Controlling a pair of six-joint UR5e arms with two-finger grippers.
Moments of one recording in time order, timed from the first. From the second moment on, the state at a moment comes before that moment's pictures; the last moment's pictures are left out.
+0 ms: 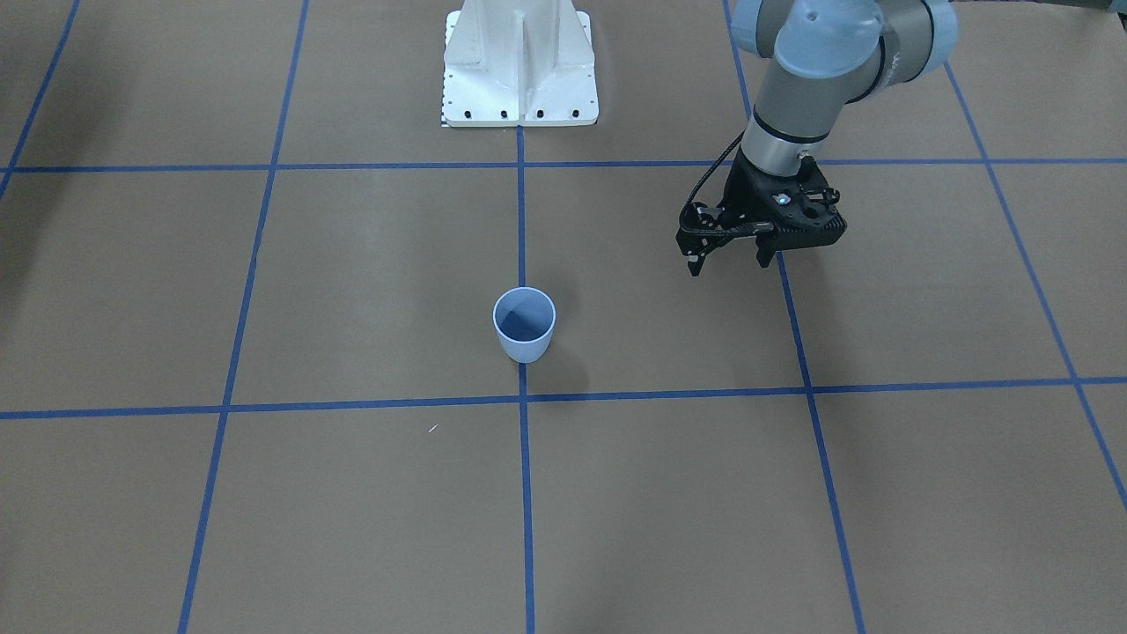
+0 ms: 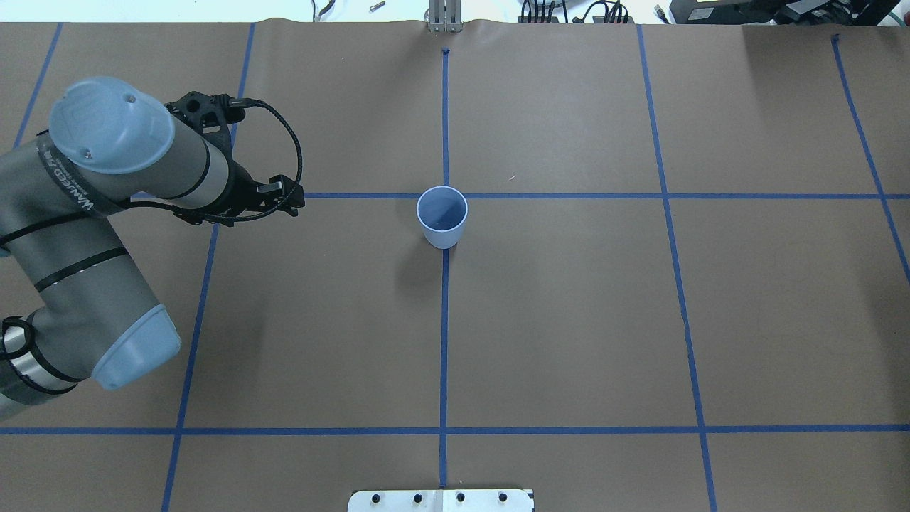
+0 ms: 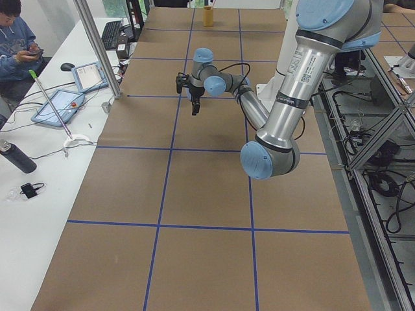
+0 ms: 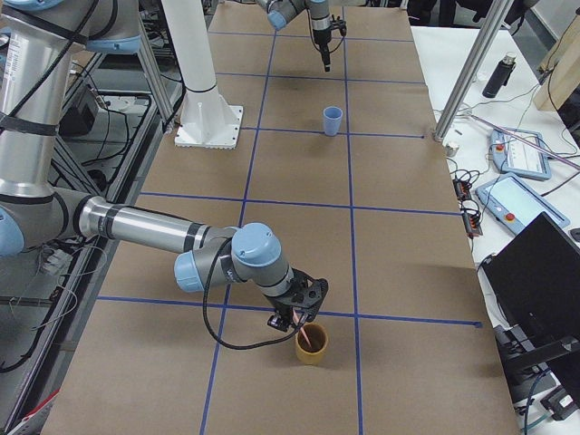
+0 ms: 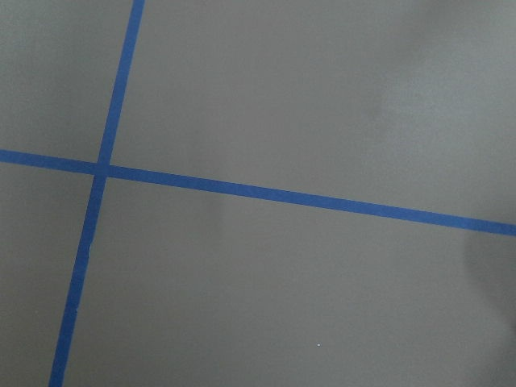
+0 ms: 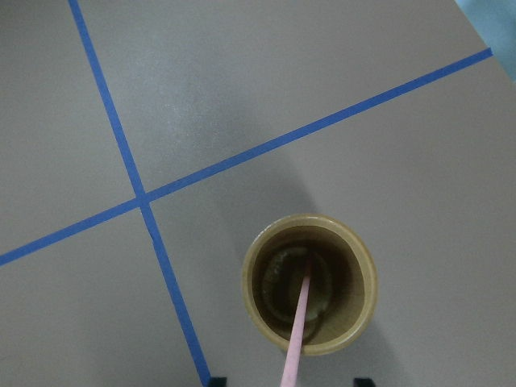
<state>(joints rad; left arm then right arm) -0.72 -1.99 -1.92 -1.63 -1.89 -1.24 1.63 -1.88 1.72 -1.09 2.25 0.60</state>
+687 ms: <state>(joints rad) -0.72 -1.99 -1.92 -1.63 -1.89 -1.24 1.61 -1.88 1.72 -1.08 2.29 0.60</state>
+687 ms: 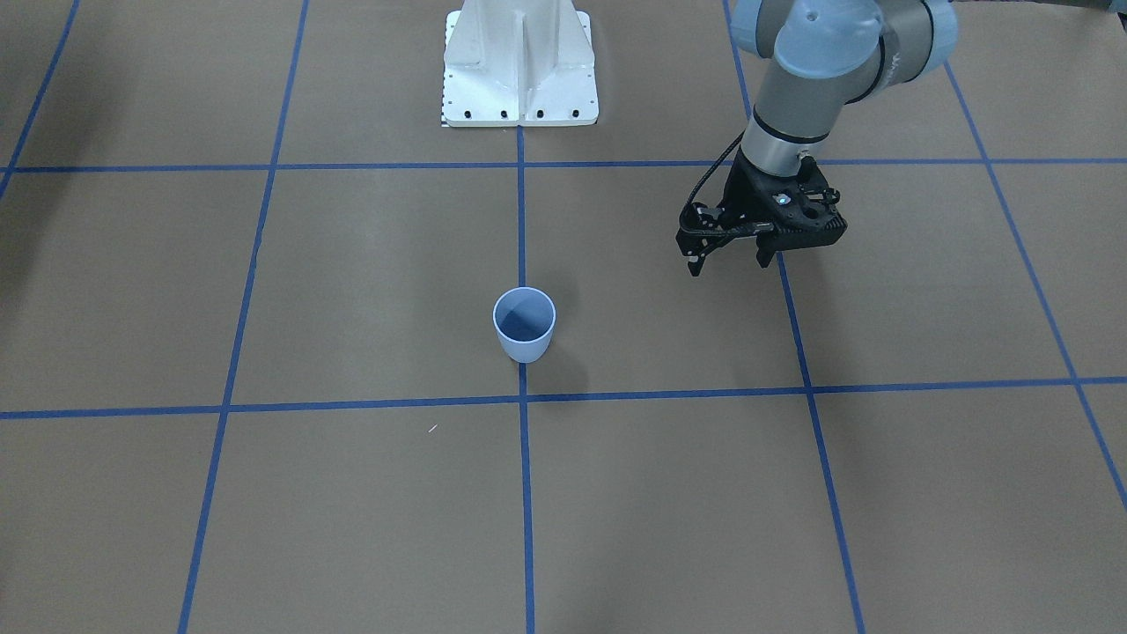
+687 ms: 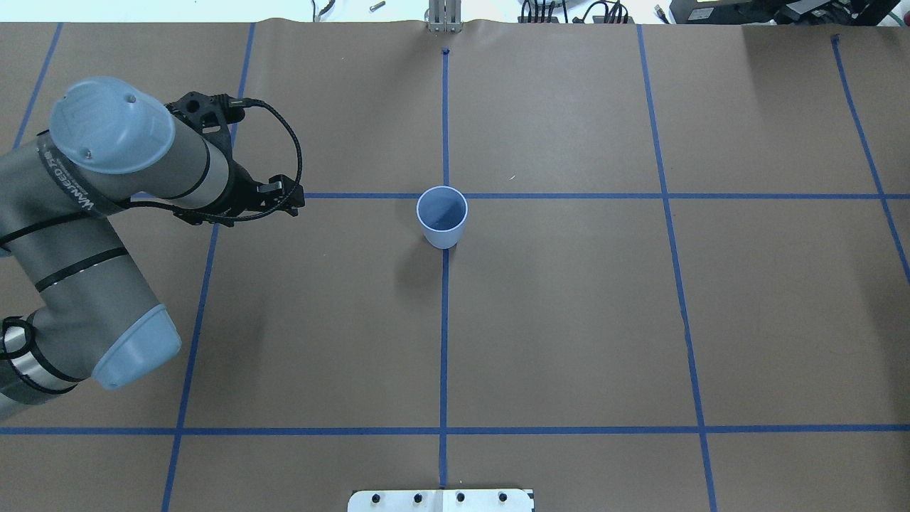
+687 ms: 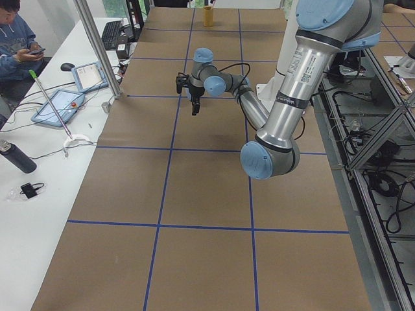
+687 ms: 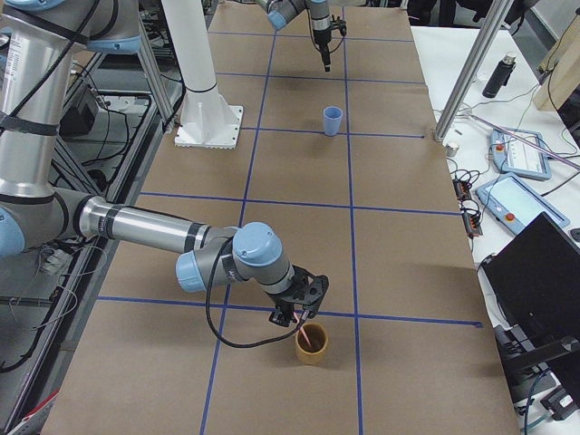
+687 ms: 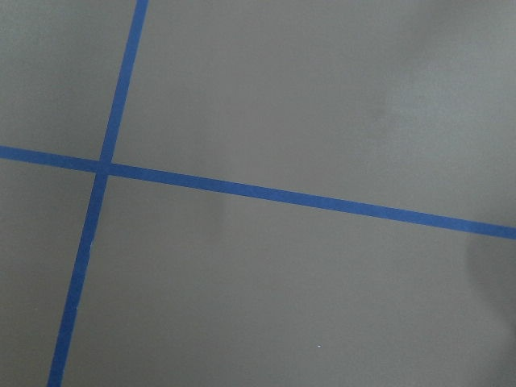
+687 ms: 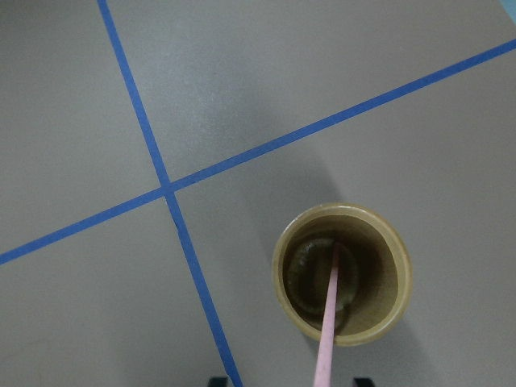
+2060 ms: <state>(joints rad) -0.72 -1.99 -1.92 -1.63 -1.89 -1.24 1.62 -1.89 1.75 -1.08 2.32 0.58</state>
